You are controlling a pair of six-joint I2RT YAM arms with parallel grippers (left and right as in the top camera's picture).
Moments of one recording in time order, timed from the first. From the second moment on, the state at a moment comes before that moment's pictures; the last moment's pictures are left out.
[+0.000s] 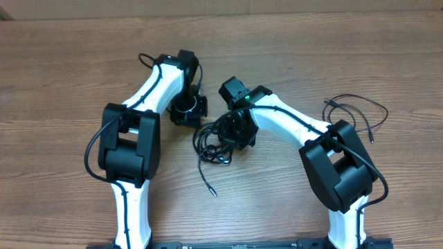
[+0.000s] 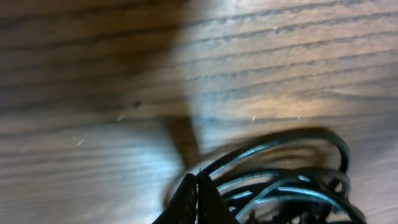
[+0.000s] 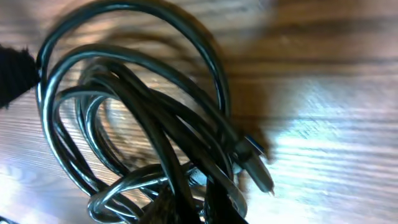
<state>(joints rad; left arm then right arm) -0.26 2.22 1.66 -1.15 0.27 -0.28 0.61 2.07 1.44 -0.85 -0.37 0.77</state>
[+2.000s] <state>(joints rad) -0.20 2.22 1.63 -1.27 0.50 0.02 0.63 2.06 1.63 -1.06 -0.51 0.82</state>
